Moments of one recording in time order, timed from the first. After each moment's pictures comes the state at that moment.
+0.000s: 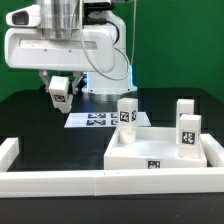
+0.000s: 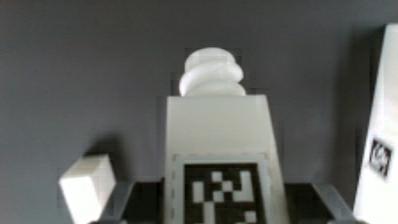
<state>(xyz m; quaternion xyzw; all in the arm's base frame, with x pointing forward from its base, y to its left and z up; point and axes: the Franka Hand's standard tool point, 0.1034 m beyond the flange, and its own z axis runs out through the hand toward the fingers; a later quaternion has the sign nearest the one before) 0.468 -0.119 0.106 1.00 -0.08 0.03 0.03</state>
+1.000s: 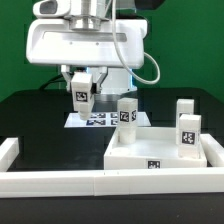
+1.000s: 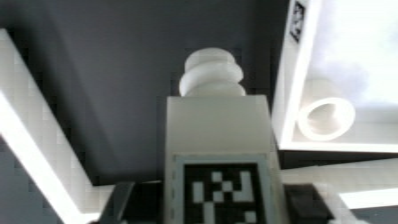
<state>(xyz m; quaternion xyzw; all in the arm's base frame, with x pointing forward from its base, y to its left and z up) 0.523 -0.072 0.119 0.99 -0.08 0.14 0.03</state>
